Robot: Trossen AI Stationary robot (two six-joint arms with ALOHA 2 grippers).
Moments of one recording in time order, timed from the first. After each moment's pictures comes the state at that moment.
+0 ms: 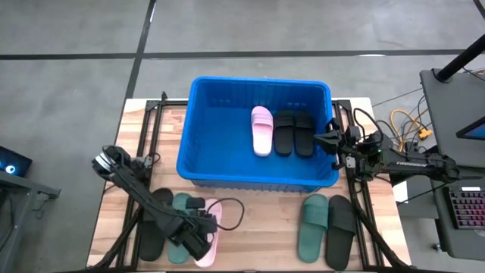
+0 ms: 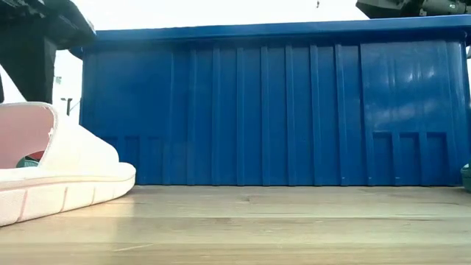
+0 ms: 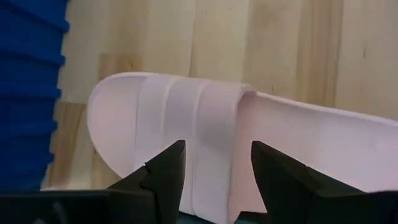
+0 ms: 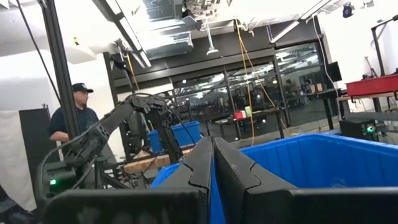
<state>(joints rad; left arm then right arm) -0.73 1.76 1.32 -0.89 -0.30 -0.79 -0.17 0.34 0.17 0.52 -0.05 0.24</state>
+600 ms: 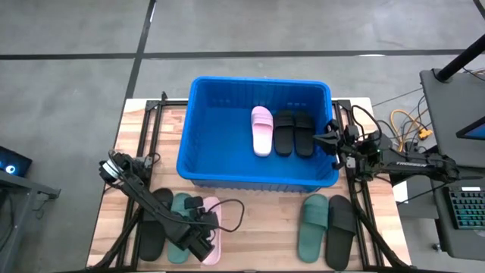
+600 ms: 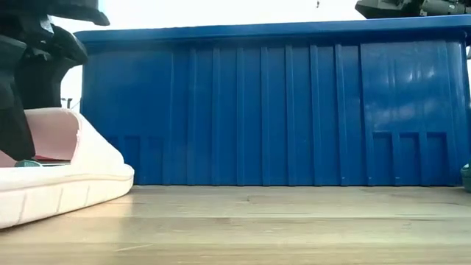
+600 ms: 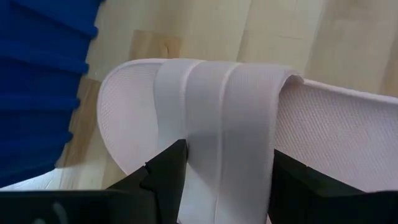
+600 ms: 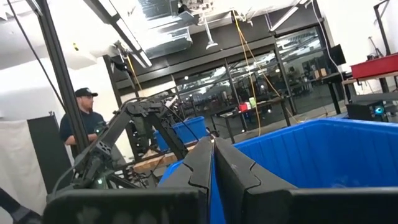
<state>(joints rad) -0.73 1.87 1.32 -0.96 -0.39 -0.96 -0.17 0.34 0.17 0.50 -0.05 0.33</state>
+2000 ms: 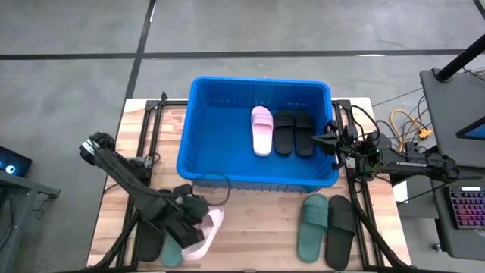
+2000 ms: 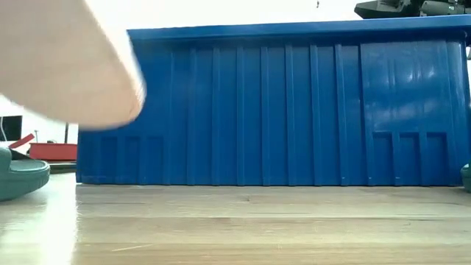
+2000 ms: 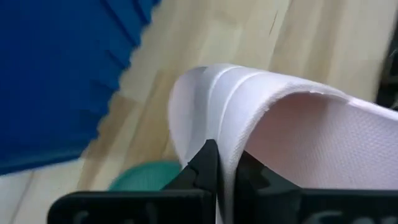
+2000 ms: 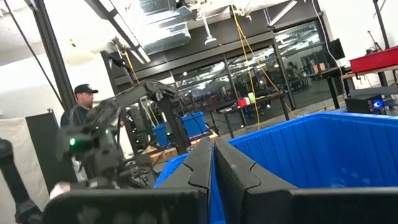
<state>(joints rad) -0.71 1.55 1.34 -1.01 -0.39 -1.02 -0.17 0.34 0.17 0.48 -0.05 0.33</state>
